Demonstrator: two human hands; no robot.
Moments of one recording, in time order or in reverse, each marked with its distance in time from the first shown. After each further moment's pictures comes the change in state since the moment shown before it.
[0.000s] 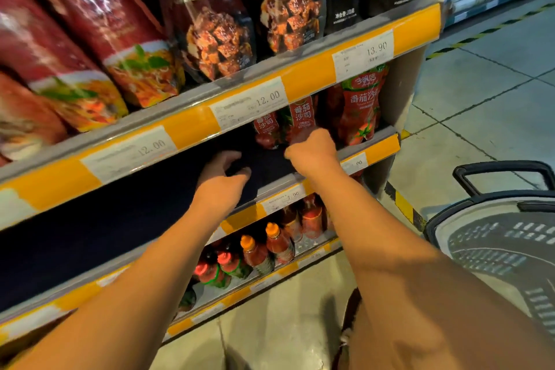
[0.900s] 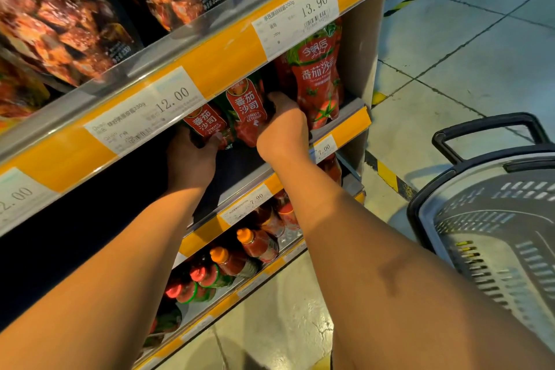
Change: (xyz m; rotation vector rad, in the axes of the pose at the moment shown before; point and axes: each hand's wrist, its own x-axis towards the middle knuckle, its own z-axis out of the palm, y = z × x) left_hand 0.071 0.019 0.059 0.084 0.139 0.134; right_hand 0.051 0.023 0.000 0.024 0.226 -0.184
